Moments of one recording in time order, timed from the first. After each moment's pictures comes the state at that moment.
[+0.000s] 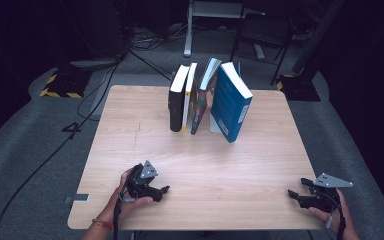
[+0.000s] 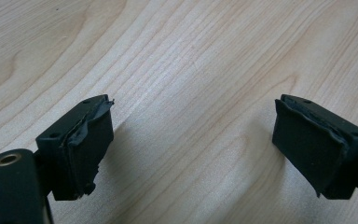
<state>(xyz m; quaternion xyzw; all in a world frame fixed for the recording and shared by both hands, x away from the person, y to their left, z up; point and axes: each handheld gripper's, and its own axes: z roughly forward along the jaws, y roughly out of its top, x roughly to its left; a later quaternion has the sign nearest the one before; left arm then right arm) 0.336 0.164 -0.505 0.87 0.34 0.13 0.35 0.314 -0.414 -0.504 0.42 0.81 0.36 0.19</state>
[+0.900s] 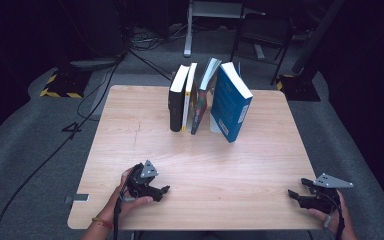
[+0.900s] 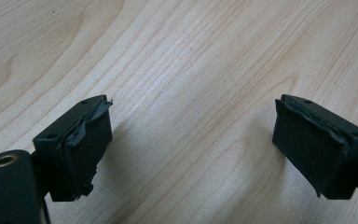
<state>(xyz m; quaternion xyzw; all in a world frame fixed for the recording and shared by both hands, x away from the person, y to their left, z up) 0.338 0.164 -0.505 0.87 0.33 0.12 0.35 0.313 -0.414 -0.505 0.42 0.81 0.36 0.19</state>
